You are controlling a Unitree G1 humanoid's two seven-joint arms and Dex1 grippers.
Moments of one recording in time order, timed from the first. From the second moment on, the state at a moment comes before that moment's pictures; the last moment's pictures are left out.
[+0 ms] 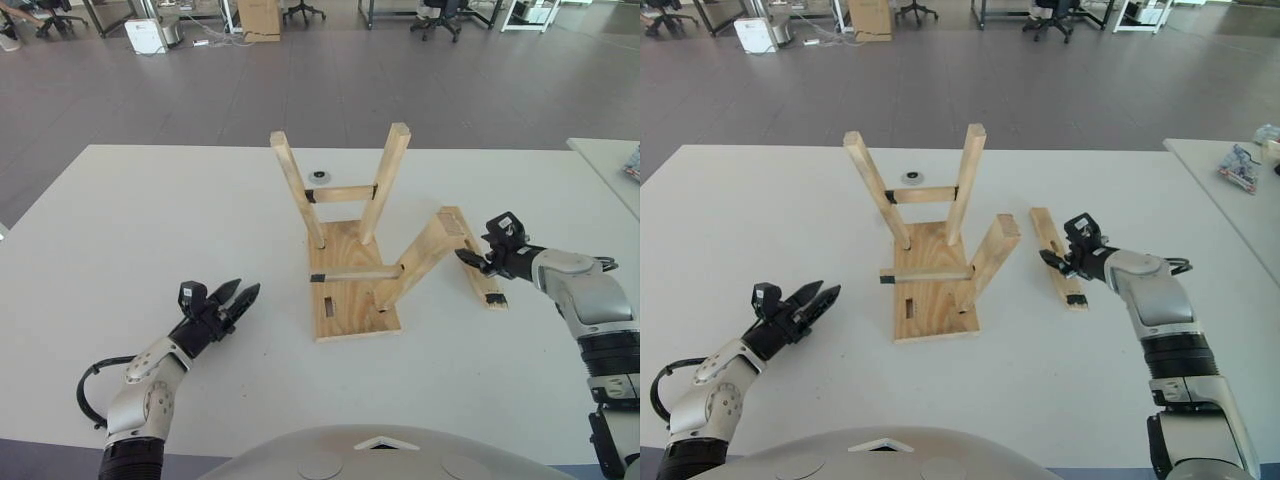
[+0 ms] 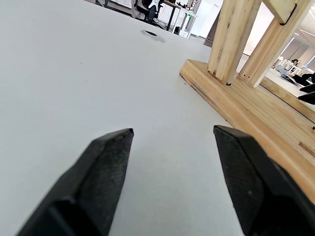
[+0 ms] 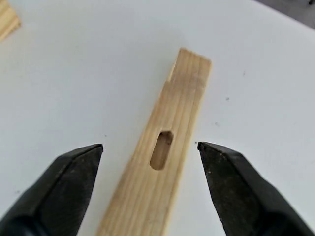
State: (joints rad) left arm 0.22 0.32 0.19 0.03 -0.54 0.21 -0.75; right arm -0.25 -0.67 0.01 0.16 0.23 0.67 0.53
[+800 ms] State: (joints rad) left arm -0.13 0.51 0.40 -0.05 -0.82 0.48 -0.72; right arm -0.30 -0.61 -0.21 0.25 0.37 0.62 0.60
